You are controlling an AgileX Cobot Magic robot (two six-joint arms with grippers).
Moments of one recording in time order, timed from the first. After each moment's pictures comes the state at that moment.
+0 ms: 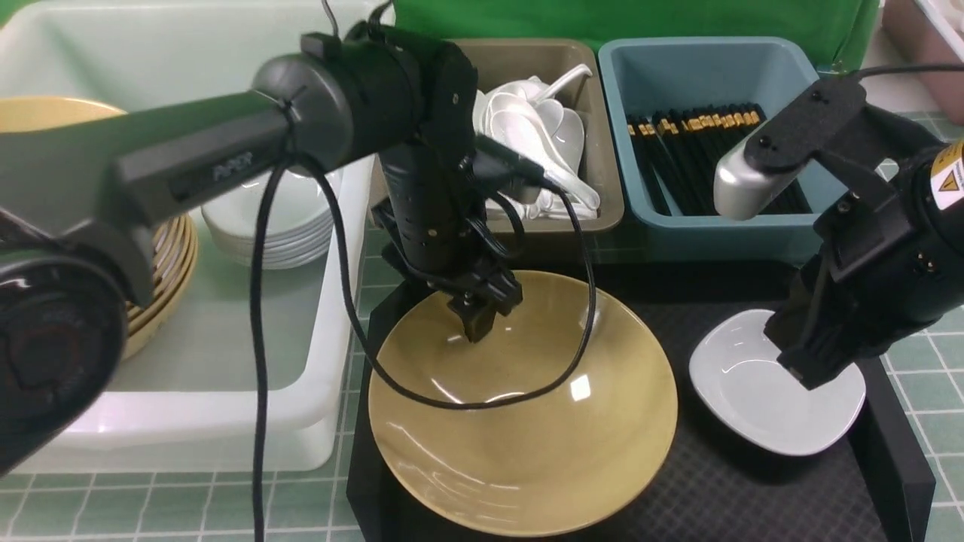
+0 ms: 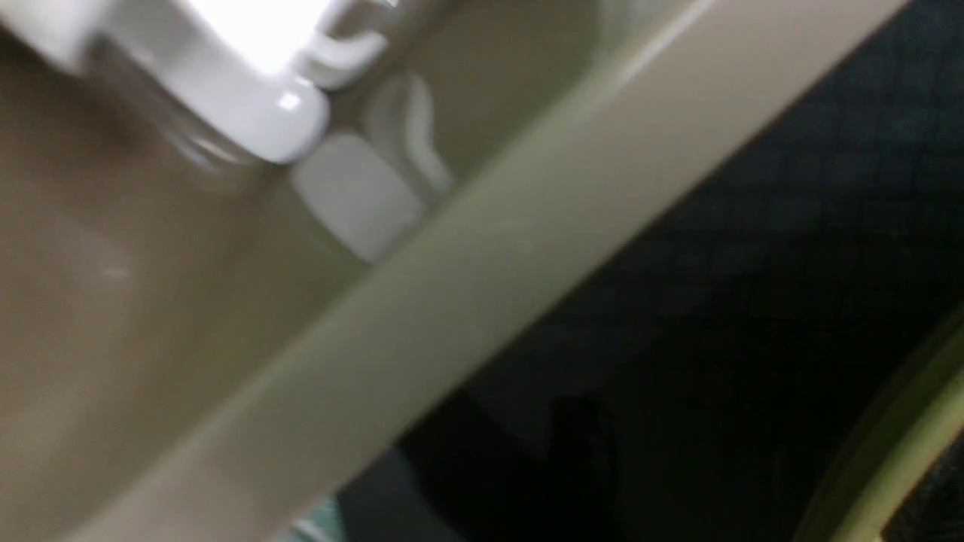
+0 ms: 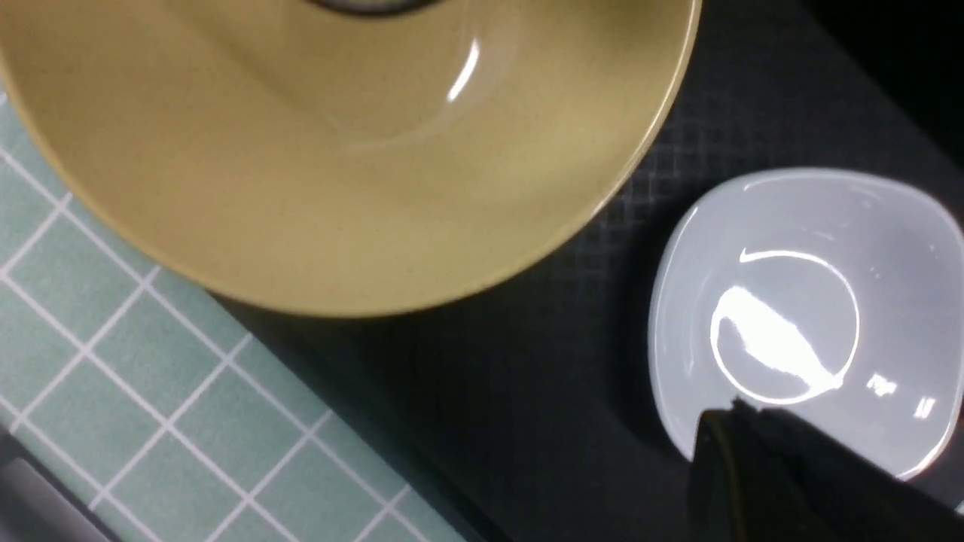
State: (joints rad) right arm 0.50 1.31 -1.18 0.05 1.13 -0.24; left arm -0.53 2.07 -1.69 -0.04 1.15 0.24
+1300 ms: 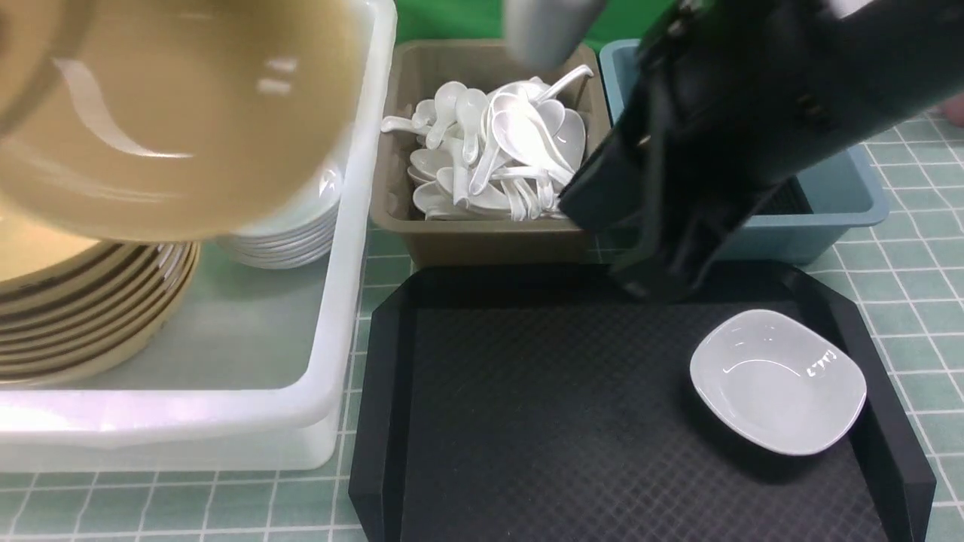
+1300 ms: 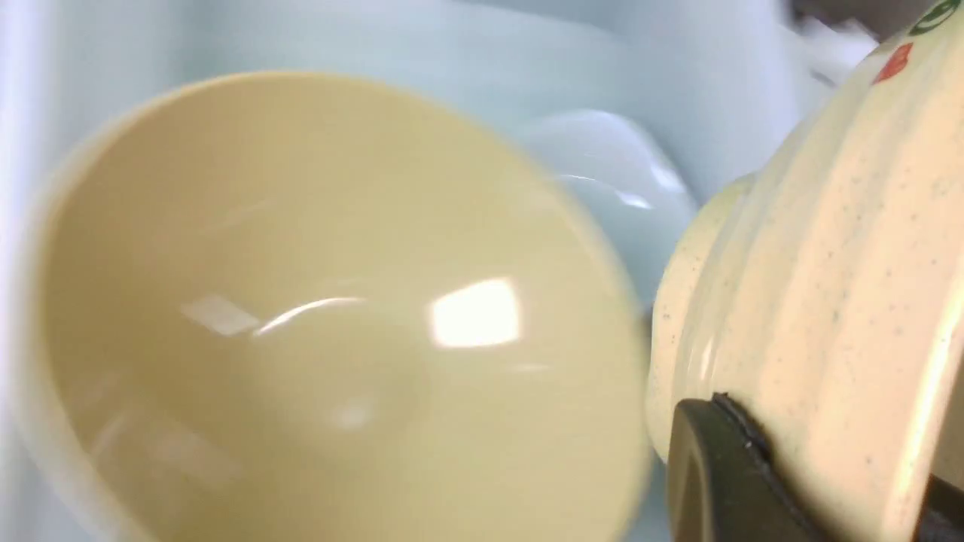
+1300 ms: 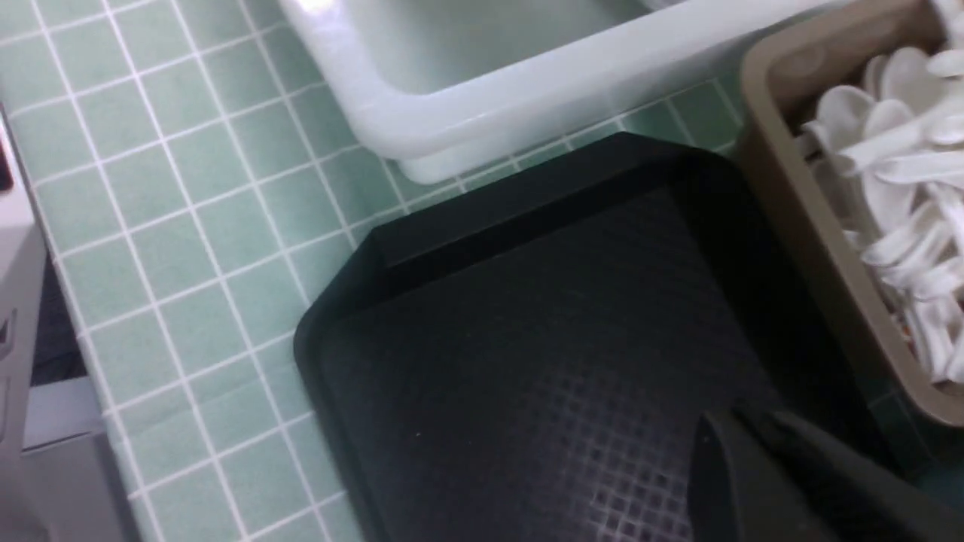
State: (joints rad) right arm 0.81 1.44 -1.62 0.06 1.16 -0.33; left arm 0.50 1.30 -1.54 -0.48 1.26 0.29
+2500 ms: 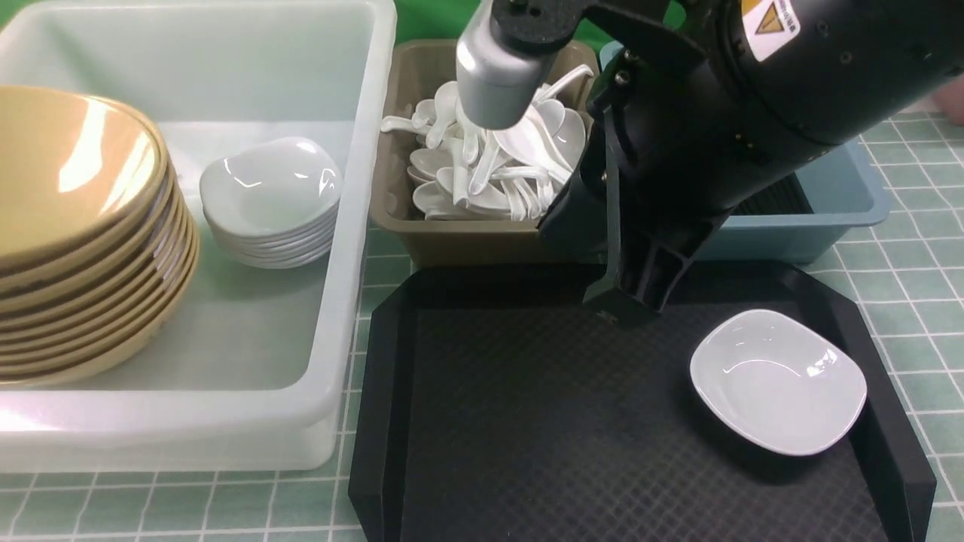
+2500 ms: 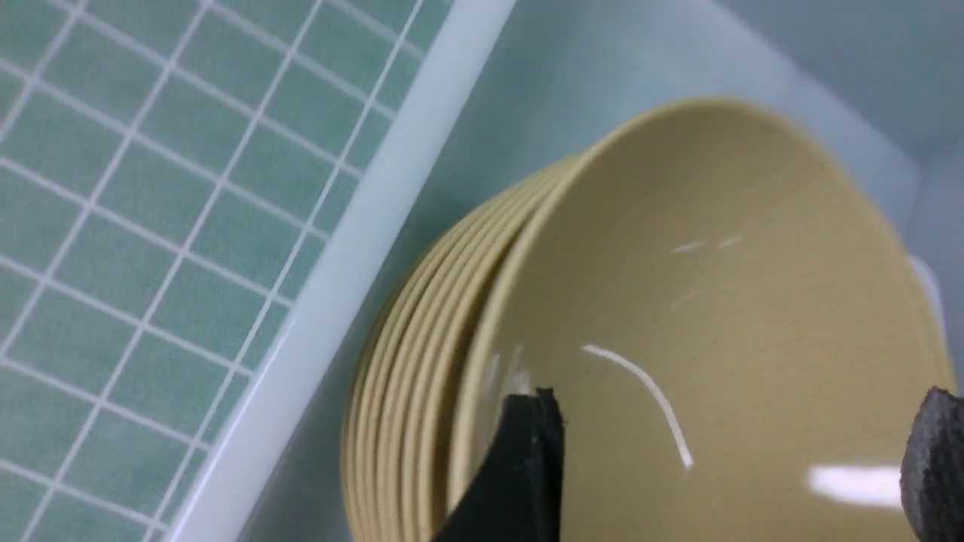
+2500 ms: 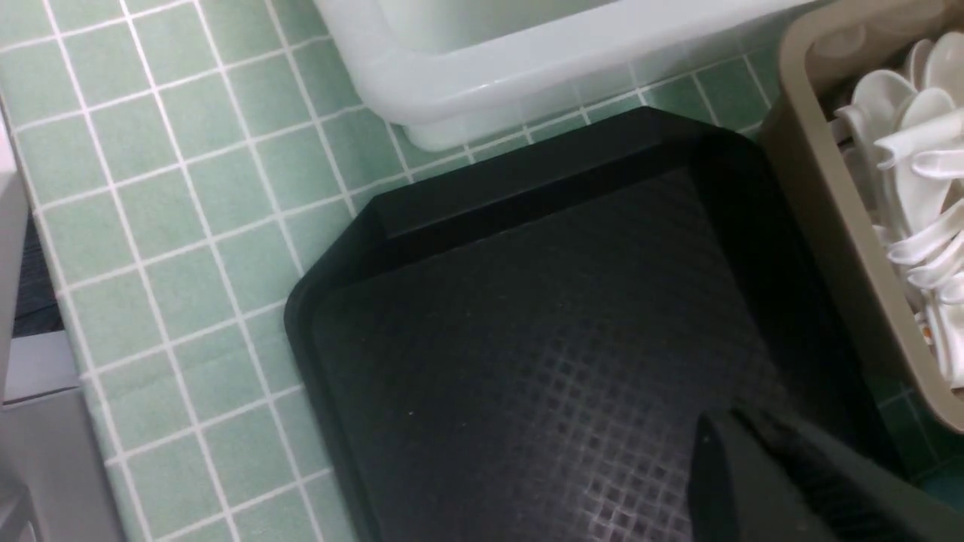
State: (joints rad) right arm 0.81 1.47 -1.62 0.05 1.17 -0.37; left arm 0.65 1.54 -1.71 -0.43 1.23 0.16
